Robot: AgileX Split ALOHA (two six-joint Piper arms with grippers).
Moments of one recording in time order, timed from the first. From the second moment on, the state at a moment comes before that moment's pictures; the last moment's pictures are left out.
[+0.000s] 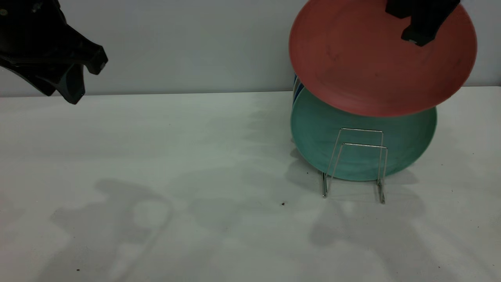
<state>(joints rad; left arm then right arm) -0.37 1.64 -1.05 0.36 0.61 -0.31 0.53 1.53 -0.99 -0.85 0.32 0.01</state>
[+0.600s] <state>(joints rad) -0.37 1.64 -1.05 0.36 0.61 -0.31 0.53 1.61 -0.91 -0.85 0.23 0.00</state>
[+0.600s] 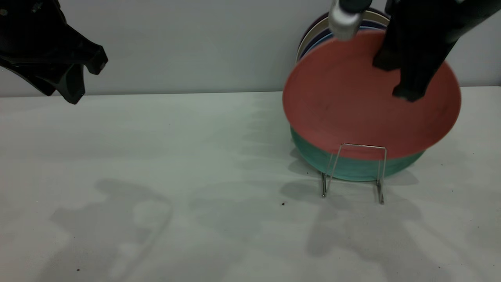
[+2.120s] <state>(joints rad) -0.37 1.64 -1.05 0.36 0.61 -0.31 0.53 1.54 -0.91 -0.85 0.18 0.09</state>
